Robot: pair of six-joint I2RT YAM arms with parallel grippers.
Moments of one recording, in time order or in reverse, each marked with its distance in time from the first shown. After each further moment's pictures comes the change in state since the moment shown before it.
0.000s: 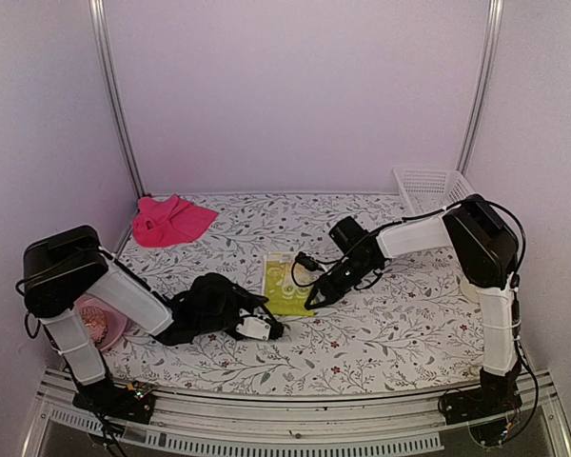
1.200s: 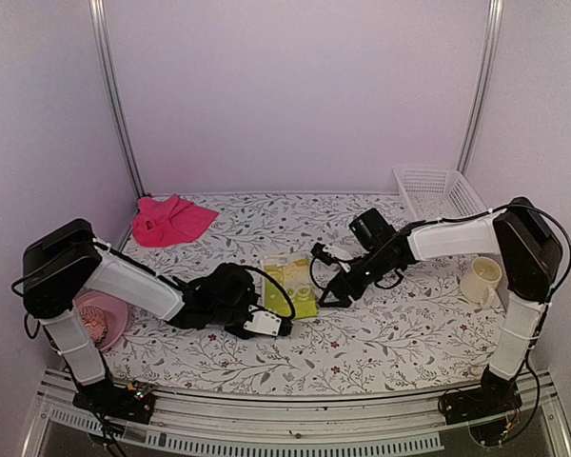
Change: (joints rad) left arm -0.018 -0.002 0.180 -0.403 0.031 -0.126; right arm 0.005 -0.254 -0.188 0.048 0.206 -0.112
